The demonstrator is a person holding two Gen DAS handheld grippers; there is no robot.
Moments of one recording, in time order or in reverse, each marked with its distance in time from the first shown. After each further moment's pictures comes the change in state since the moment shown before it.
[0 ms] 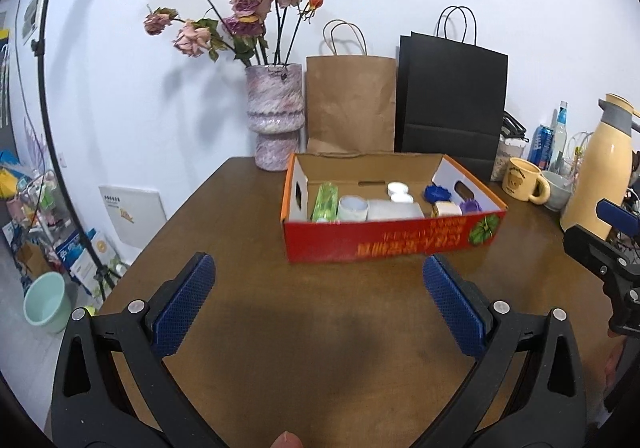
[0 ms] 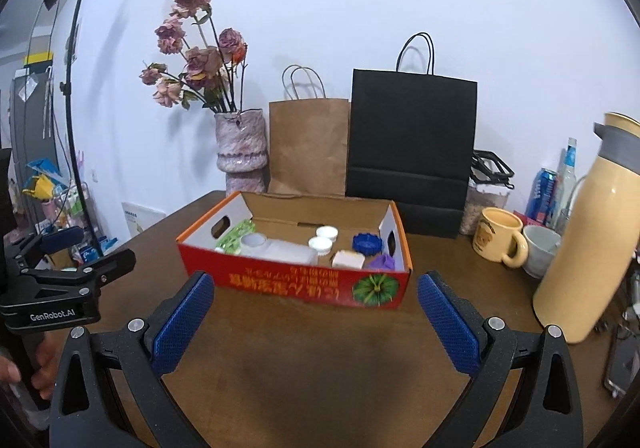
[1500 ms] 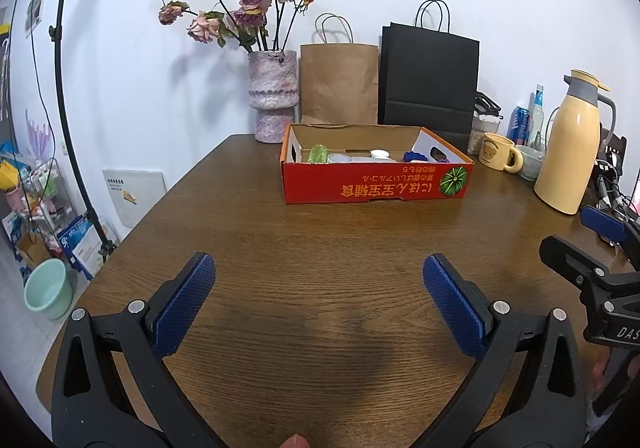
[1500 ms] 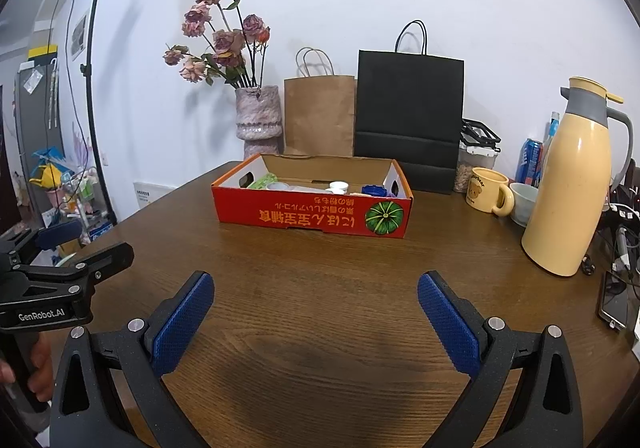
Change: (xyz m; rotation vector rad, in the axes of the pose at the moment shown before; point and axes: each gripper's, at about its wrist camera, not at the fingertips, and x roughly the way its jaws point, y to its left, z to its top) left arm -0.066 -0.002 -0.059 0.008 0.014 -0.031; right arm -0.064 0.028 -0.058 0.009 0.044 0.000
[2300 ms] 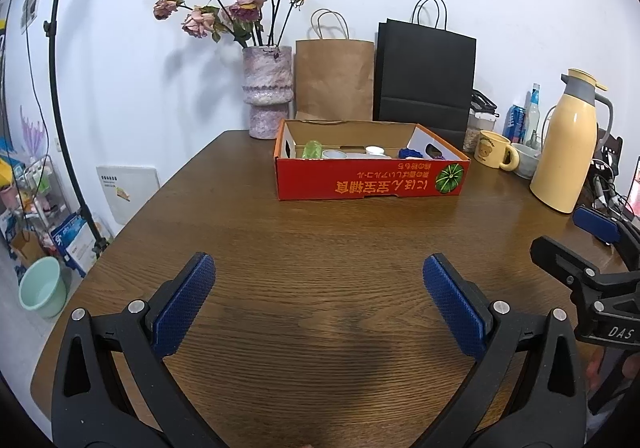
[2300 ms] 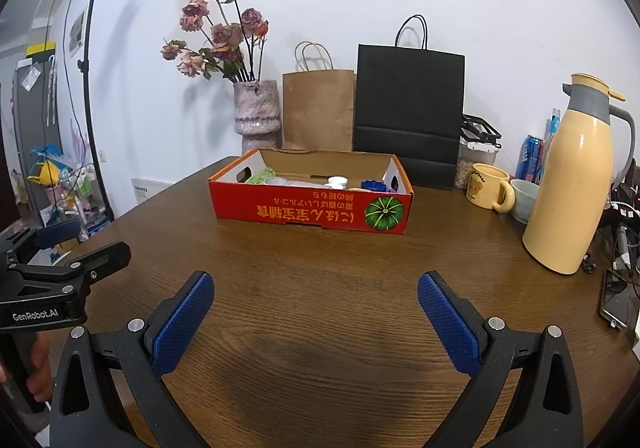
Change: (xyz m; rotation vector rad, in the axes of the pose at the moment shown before) left arm 0.006 0.000 0.000 -0.004 0.012 -0.021; right arm 0.008 0.001 -0.002 -0.001 0.016 -0.007
